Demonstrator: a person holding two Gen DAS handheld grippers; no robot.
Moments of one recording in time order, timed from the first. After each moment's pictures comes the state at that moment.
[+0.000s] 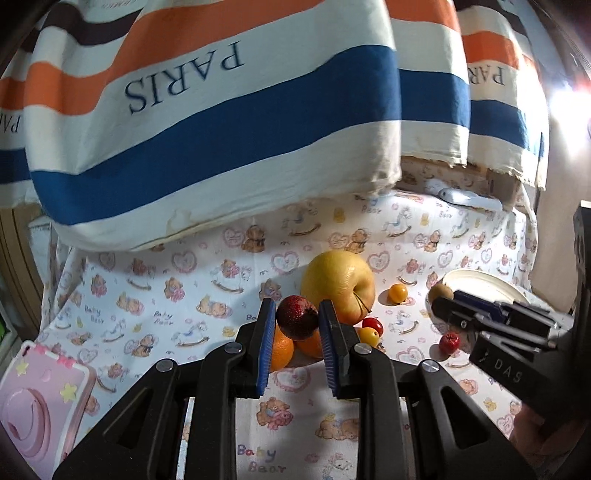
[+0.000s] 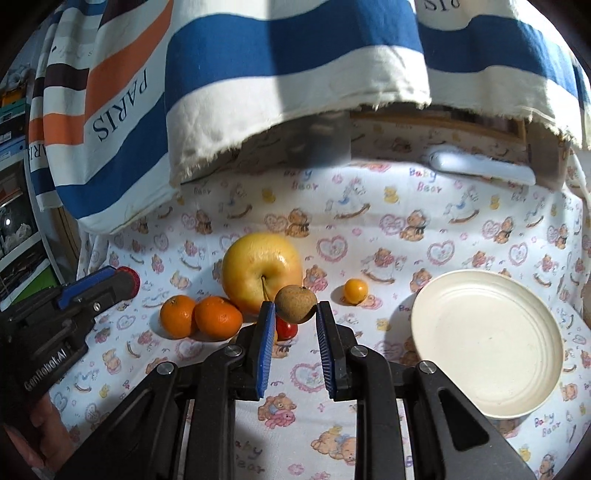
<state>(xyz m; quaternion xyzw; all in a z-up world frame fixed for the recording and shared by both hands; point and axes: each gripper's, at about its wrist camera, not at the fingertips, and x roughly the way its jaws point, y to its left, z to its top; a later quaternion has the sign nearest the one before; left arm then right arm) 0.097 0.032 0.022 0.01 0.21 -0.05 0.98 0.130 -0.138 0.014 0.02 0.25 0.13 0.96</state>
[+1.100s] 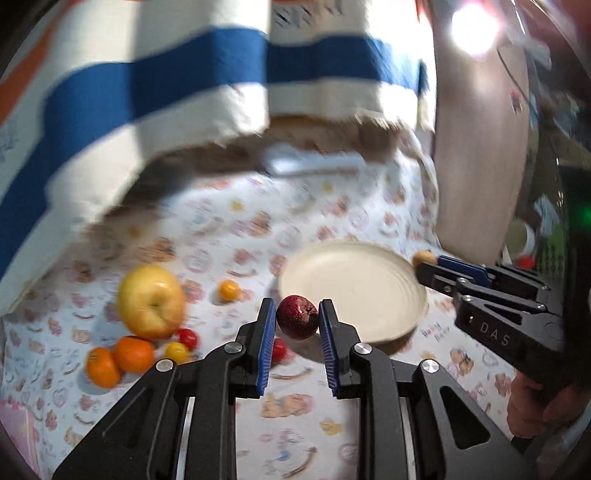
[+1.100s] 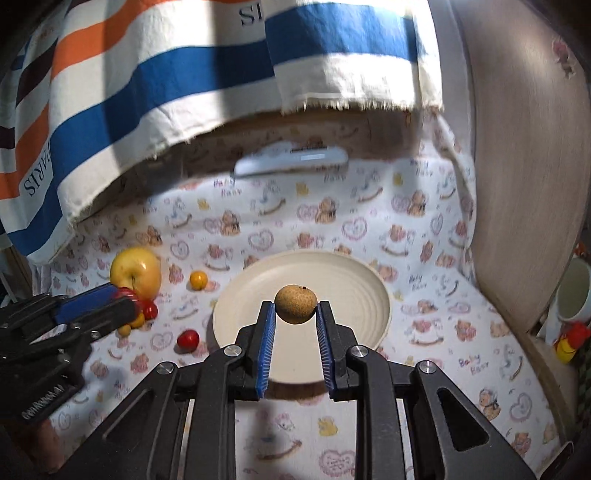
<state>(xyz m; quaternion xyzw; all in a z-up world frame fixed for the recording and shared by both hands) 0.098 -0.141 0.042 0.08 0.28 -0.21 0.93 0.090 -0.308 0.037 0.06 0.30 0.01 0.95</state>
